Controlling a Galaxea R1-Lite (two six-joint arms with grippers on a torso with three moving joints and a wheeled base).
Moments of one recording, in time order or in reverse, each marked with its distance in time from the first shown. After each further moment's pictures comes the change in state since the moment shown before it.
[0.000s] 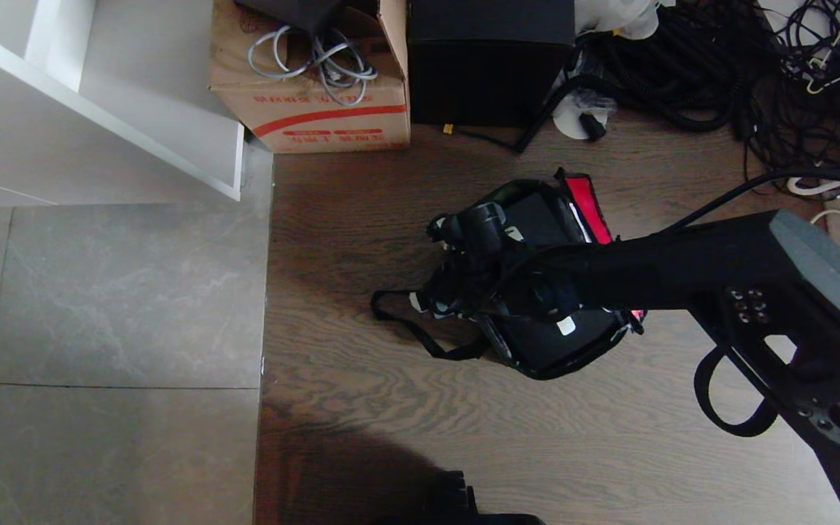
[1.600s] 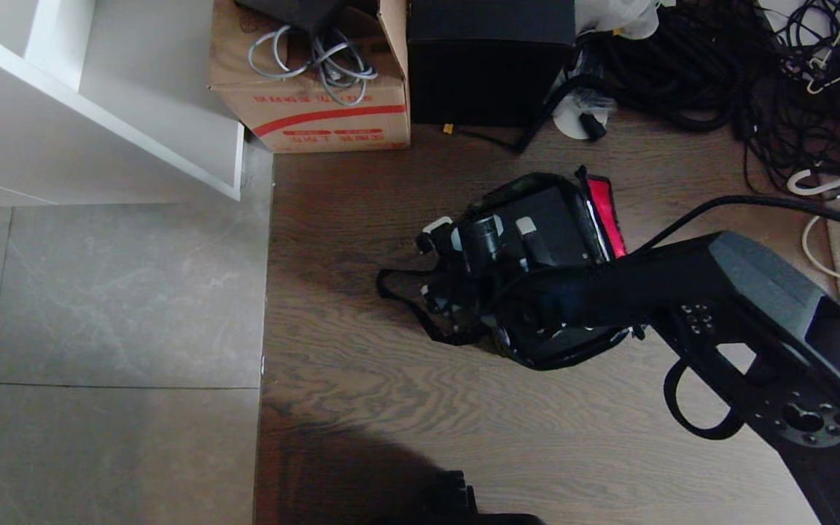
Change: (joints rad) left arm 0.000 0.000 0.000 0.000 0.000 0.000; right arm -0.016 0.075 0.035 -0.252 -0.207 -0.357
